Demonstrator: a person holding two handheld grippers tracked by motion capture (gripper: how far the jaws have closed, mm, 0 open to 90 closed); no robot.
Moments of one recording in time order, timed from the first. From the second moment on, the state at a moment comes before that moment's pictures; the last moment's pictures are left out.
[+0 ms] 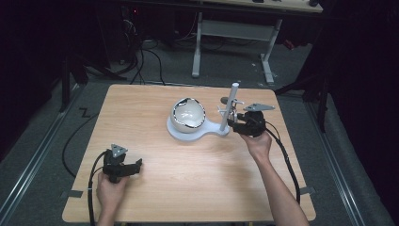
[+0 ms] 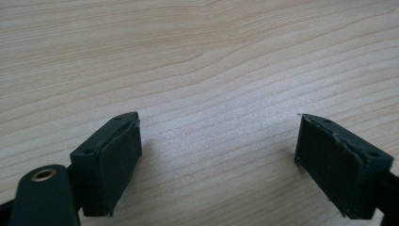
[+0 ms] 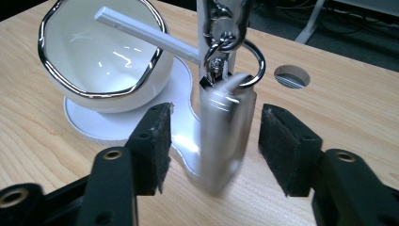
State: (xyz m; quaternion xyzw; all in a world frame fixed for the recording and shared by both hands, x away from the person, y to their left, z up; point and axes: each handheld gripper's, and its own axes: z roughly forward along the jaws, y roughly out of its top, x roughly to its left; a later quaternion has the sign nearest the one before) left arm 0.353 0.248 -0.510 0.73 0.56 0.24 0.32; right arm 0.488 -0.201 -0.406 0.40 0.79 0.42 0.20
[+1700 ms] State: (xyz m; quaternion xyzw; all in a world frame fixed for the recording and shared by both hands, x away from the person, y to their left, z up) left arm 0.354 0.247 -0.510 0.73 0.56 0.24 0.32; right arm 0.432 -0.280 -0.390 0.43 0.71 0.50 0.23
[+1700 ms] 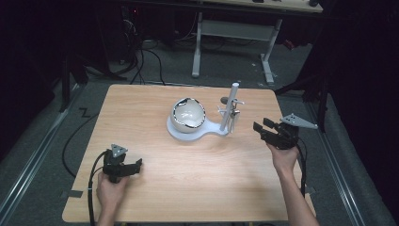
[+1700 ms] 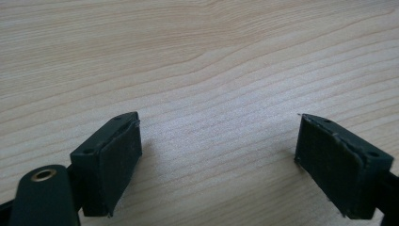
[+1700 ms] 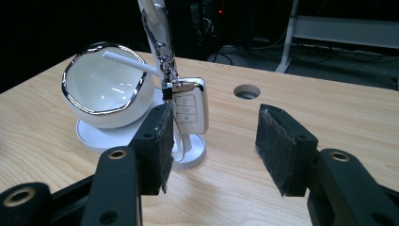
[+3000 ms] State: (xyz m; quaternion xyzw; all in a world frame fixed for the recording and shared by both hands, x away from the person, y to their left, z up) left arm 0.353 0.247 -0.510 0.73 0.56 0.24 0.32; right arm 0.405 -0.299 -0.405 0.44 0.70 0.50 0.23
